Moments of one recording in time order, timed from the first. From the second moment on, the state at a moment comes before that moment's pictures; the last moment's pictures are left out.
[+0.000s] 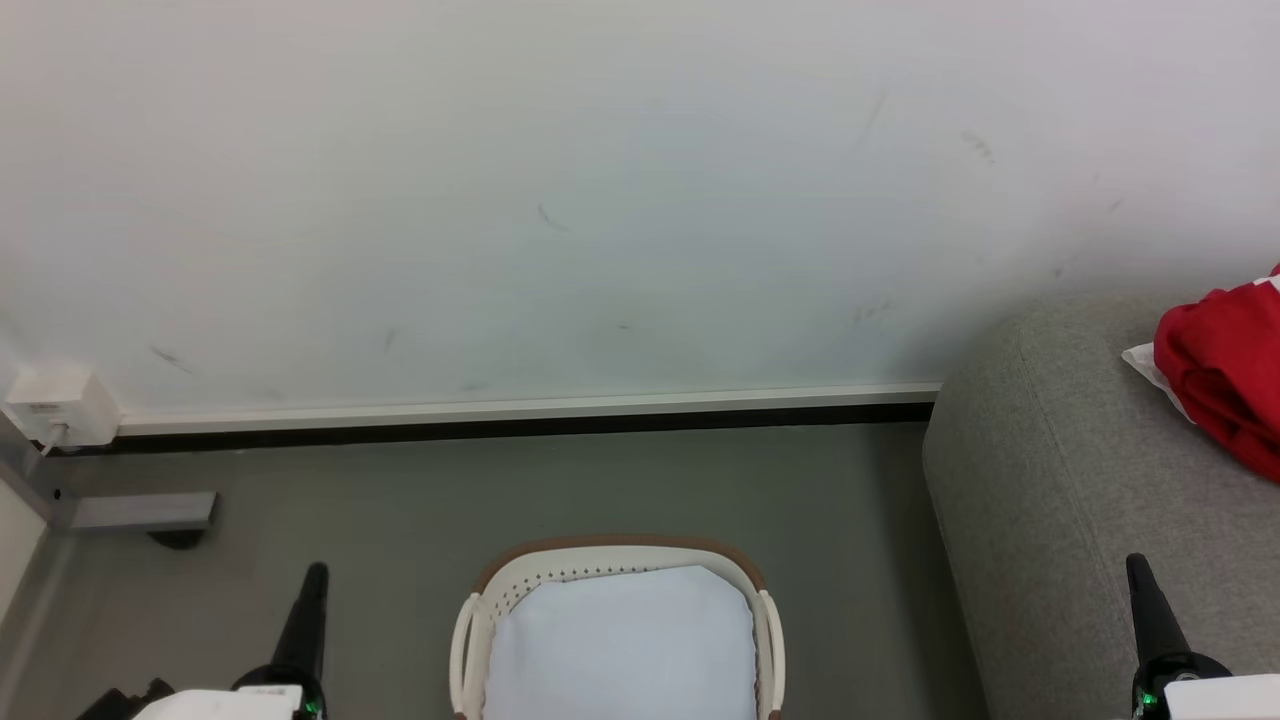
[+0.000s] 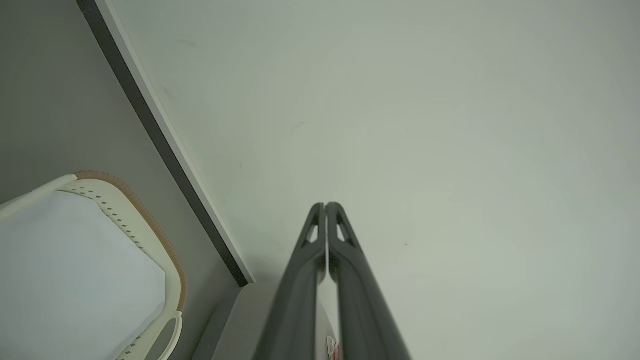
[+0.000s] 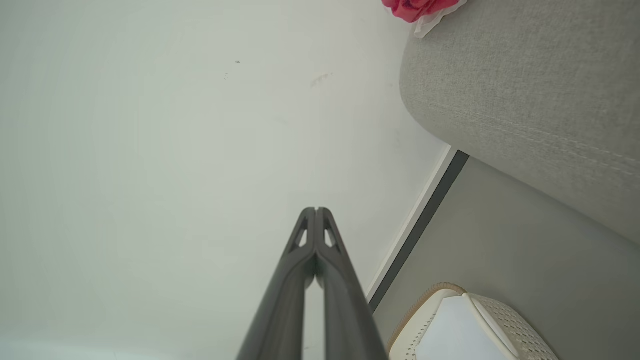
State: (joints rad) left arm -0.07 0.05 0.10 0.26 -1.39 -0.13 0.06; right arm -0.08 -0.04 -0.09 0.26 1.38 0.13 0.05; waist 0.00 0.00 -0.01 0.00
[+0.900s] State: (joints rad) left arm -0.10 0.05 0.11 0.25 -1.58 -0.13 0.11; right arm -0.10 -0.05 -0.11 0.25 1.58 0.13 0.11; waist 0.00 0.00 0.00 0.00
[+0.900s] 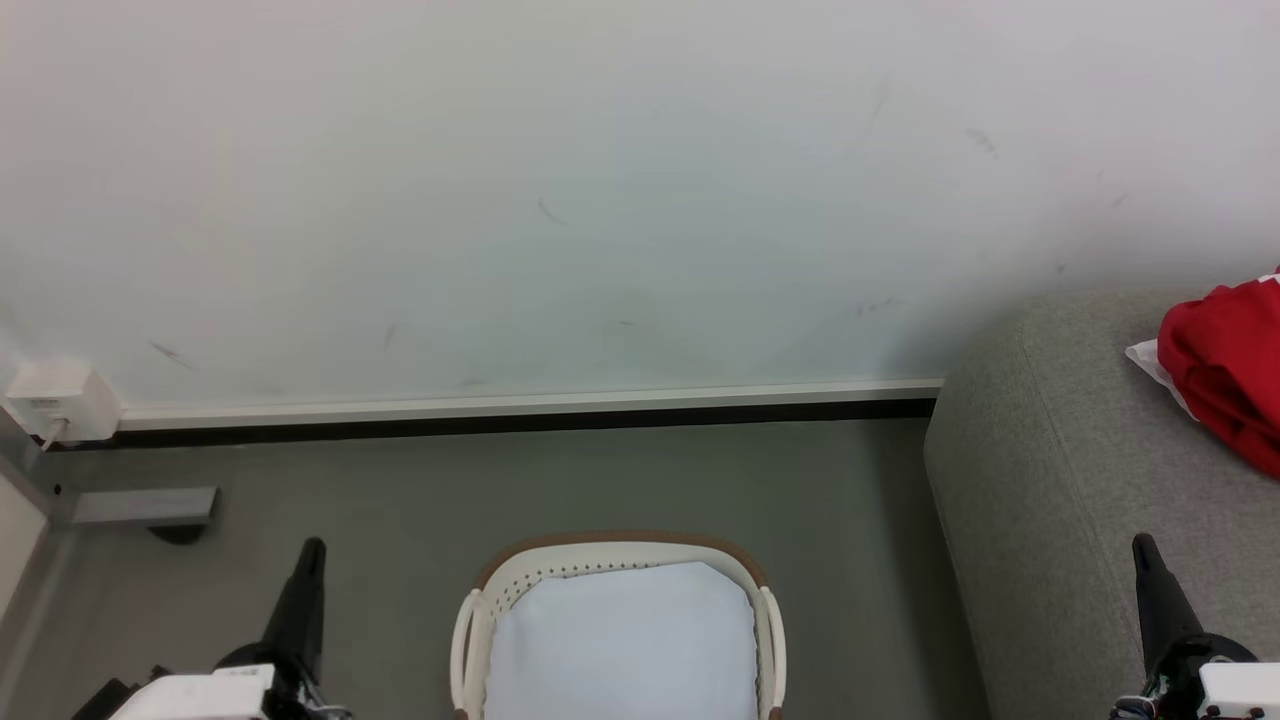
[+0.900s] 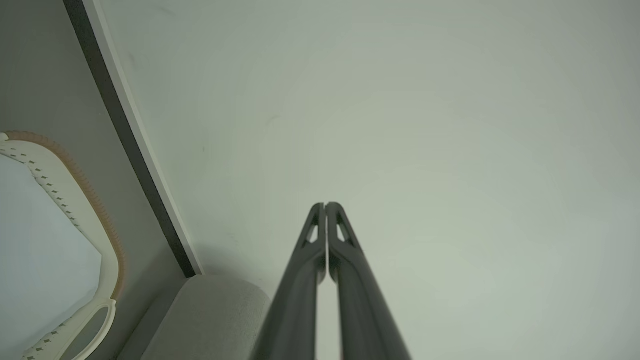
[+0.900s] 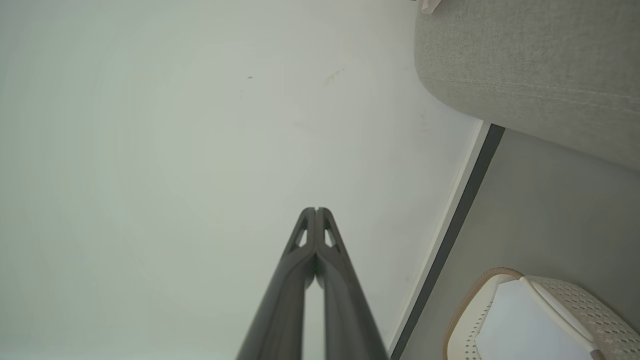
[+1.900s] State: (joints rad) left arm -0.11 0.05 0.11 0.25 -1.61 -0.13 0.11; right arm -0.10 -0.05 -0.11 0.25 1.61 0.13 0.11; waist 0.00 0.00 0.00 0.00
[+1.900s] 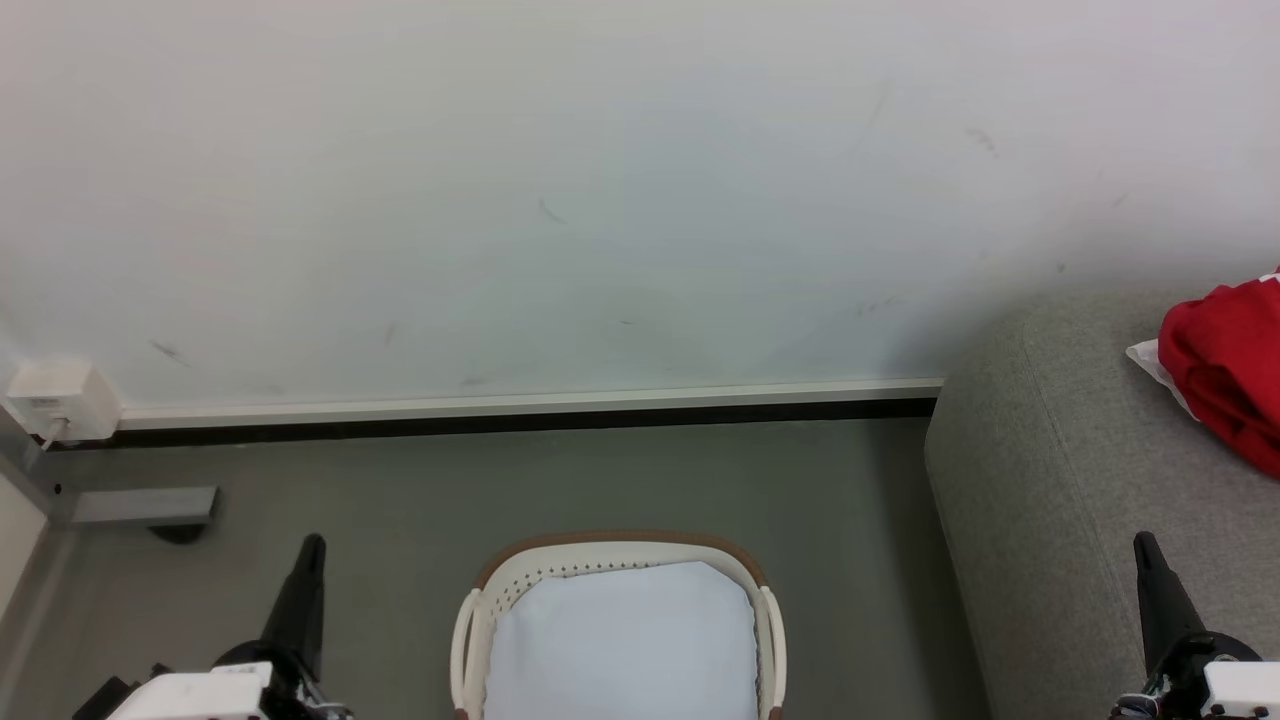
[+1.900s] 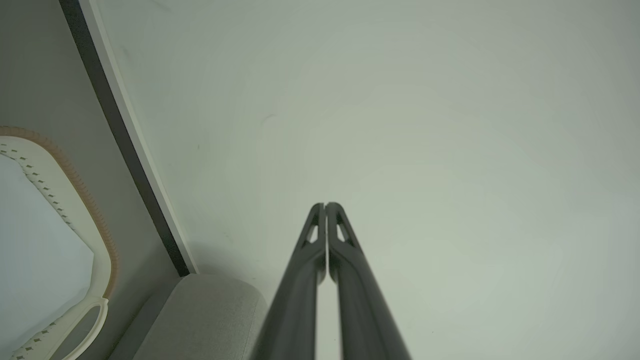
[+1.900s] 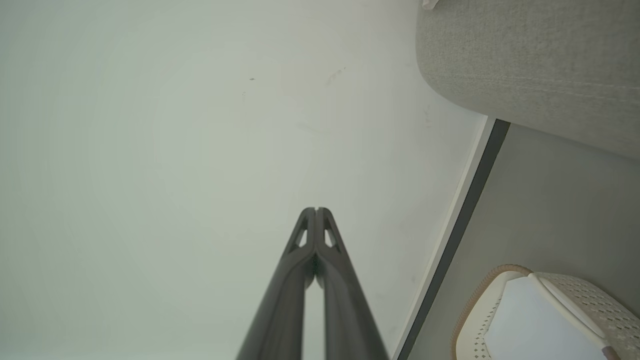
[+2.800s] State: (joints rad) left arm -0.11 0.05 0.11 0.25 -1.61 -0.13 0.11; right arm -0.10 -0.05 -0.11 0.25 1.61 0.13 0.11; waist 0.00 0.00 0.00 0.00
